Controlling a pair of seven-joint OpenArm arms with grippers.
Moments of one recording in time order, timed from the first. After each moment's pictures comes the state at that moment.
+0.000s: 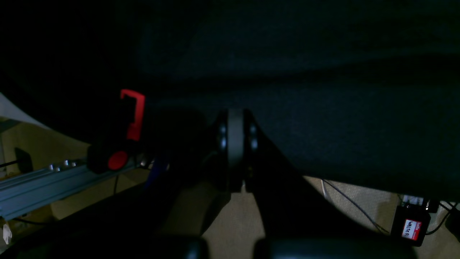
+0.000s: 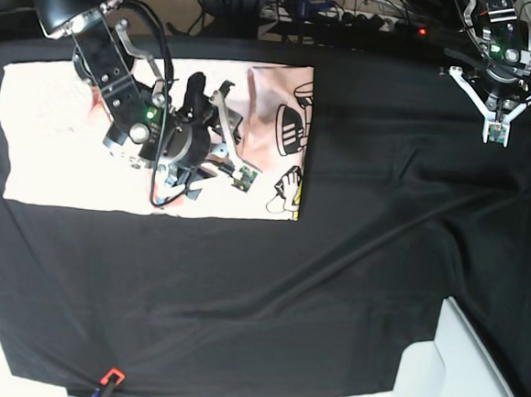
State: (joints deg) left arm 27.5 -4.7 -31.7 96.2 17.2 -17.7 31.9; right arm 0.3 10.0 -29.2 92.8 -3.0 33.7 -54.0
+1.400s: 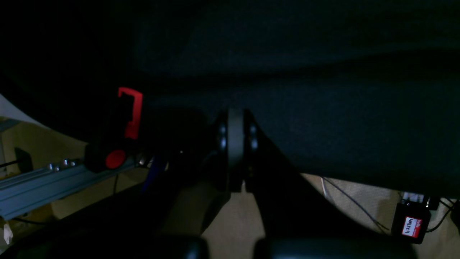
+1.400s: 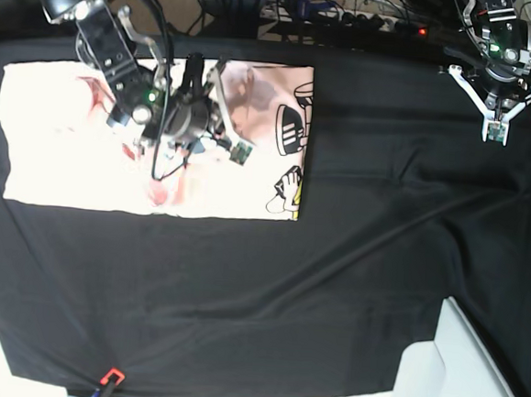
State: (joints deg) left arm 27.6 -4.7 -31.7 95.9 17.7 -17.7 31.9; right arm -4.5 10.4 -28.9 93.4 -3.1 33.7 -56.1
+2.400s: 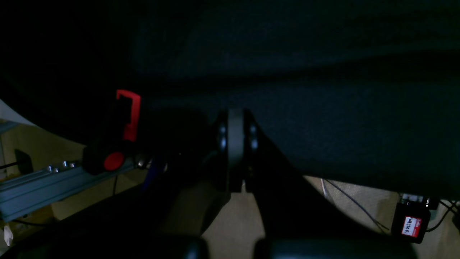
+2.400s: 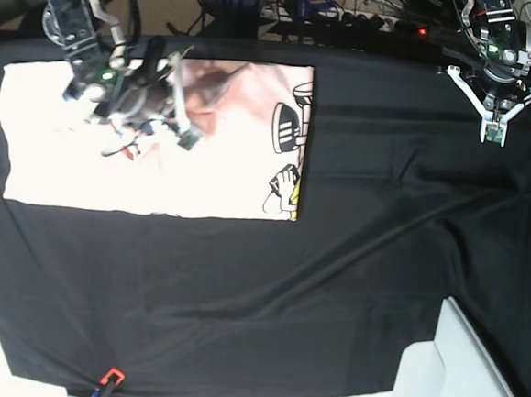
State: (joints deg) left arm 27.4 -4.6 -31.3 95.8 17.8 -17.7 31.9; right arm -11.7 13.4 -15.1 97.2 -2.8 33.7 -57.9
